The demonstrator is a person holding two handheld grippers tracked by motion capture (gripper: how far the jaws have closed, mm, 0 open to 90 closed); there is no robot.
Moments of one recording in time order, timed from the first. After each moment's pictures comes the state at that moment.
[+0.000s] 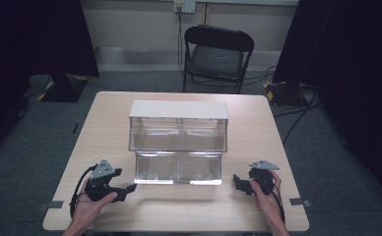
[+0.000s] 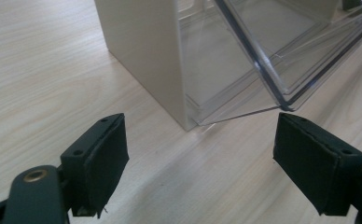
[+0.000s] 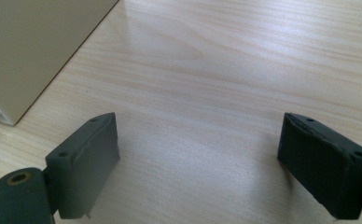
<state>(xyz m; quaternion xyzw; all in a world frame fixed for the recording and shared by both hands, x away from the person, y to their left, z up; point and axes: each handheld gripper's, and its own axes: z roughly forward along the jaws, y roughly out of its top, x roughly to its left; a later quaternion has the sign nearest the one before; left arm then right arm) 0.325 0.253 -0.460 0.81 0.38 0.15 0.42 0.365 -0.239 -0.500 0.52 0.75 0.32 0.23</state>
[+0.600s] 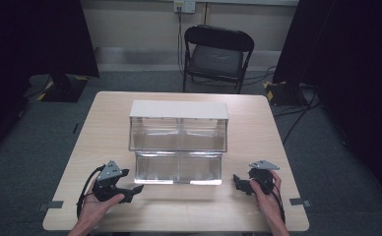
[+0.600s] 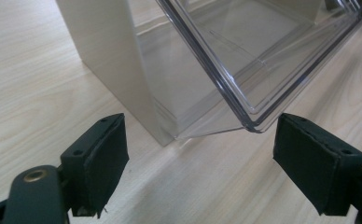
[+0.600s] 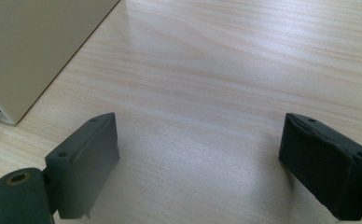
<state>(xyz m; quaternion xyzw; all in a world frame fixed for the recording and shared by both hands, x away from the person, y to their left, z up) 0.326 0.235 -0.463 0.82 0.36 0.14 0.42 0.366 -0.239 -0.500 0.52 0.75 0.33 0.23</state>
